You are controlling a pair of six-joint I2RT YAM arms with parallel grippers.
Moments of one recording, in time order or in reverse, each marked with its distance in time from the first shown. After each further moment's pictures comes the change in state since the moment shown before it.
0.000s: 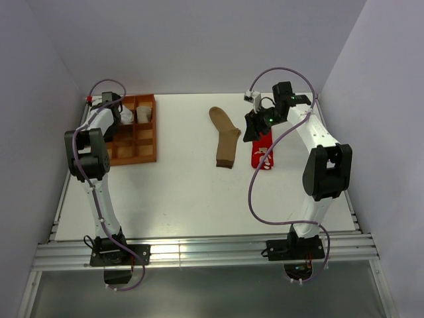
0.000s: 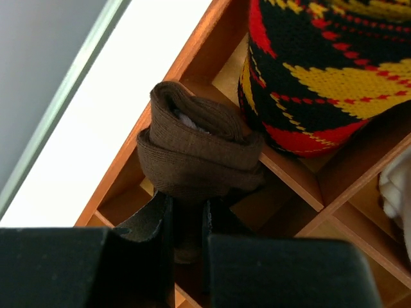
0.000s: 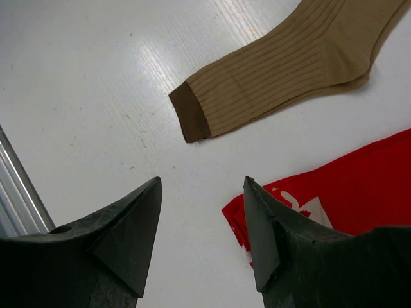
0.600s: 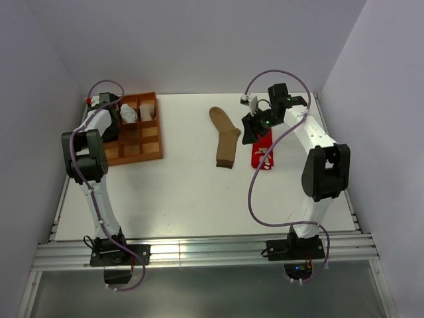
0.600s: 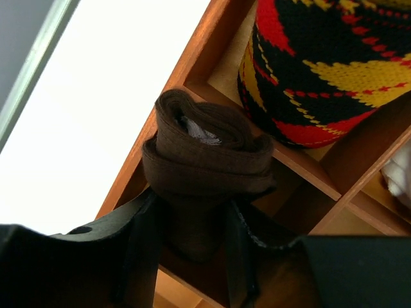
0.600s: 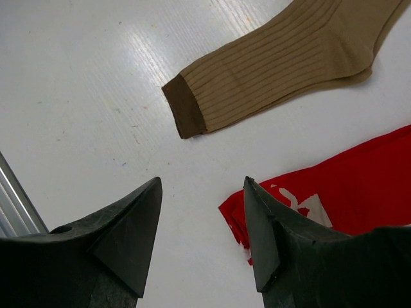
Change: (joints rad) left arm 0.018 -0.042 -0.046 0.019 0.124 -0.019; right arm 0.034 -0.003 -0.024 0.010 0.067 -0.003
